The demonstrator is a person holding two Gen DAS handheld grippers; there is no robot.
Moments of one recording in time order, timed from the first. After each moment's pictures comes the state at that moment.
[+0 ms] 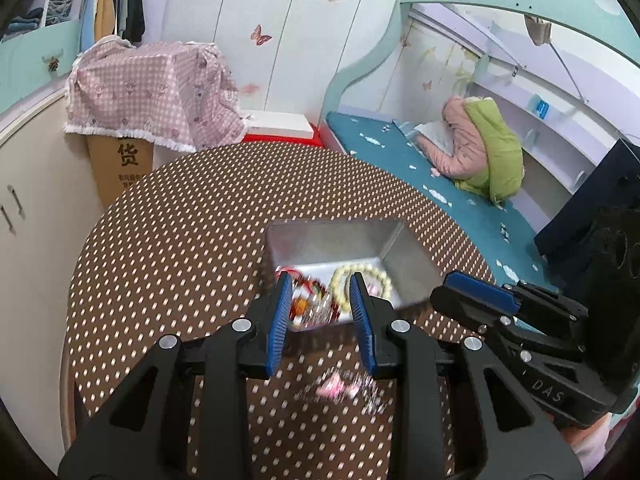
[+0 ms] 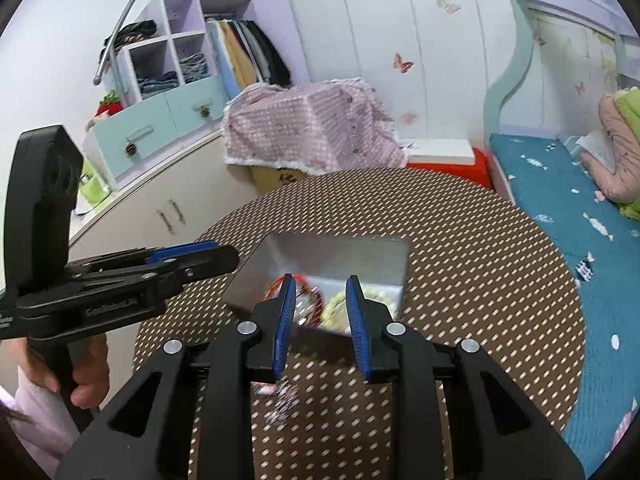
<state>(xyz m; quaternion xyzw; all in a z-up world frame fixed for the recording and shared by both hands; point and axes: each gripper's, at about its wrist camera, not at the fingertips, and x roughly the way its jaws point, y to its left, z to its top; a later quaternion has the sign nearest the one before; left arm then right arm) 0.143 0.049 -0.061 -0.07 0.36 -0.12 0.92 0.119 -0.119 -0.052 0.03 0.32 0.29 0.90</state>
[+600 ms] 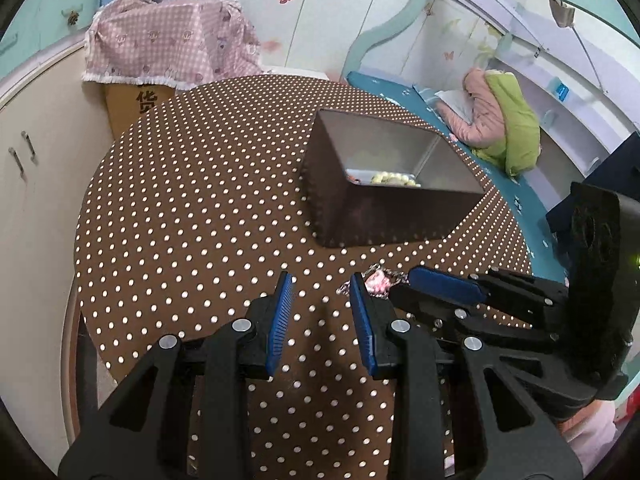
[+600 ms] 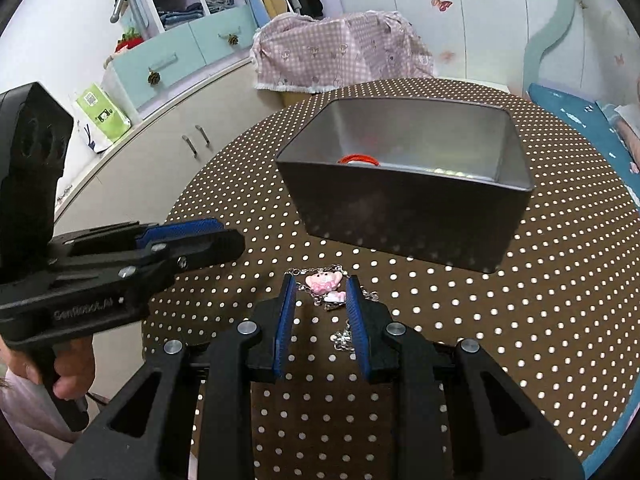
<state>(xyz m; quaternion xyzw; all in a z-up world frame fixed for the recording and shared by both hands) 0.095 0.077 -0.117 -0.08 0.42 -0.09 0.90 0.102 -0.073 -0.109 0.00 0.42 0.33 0.85</state>
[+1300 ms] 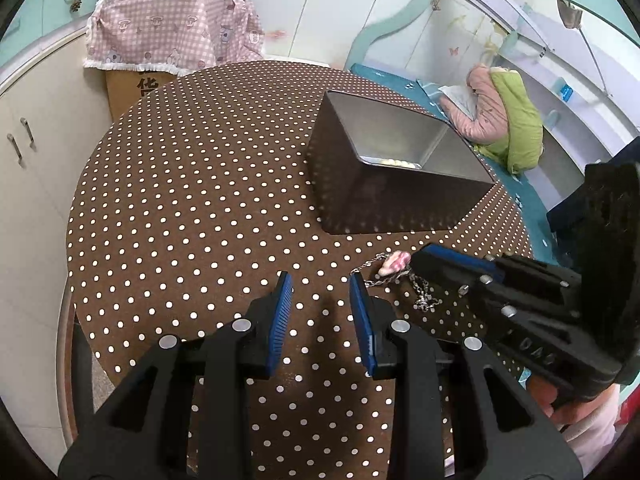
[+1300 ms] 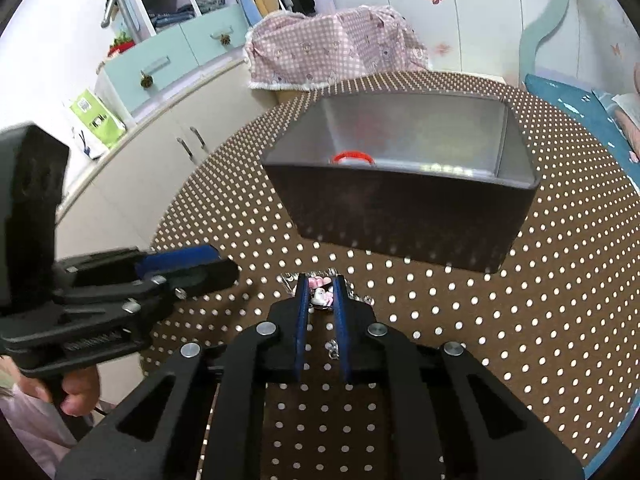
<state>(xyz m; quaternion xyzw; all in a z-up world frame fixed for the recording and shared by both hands) 0.102 0.075 -0.121 -0.09 0.44 -0.09 0.89 0.105 -0.077 -0.103 0.02 0.42 0.33 0.85</state>
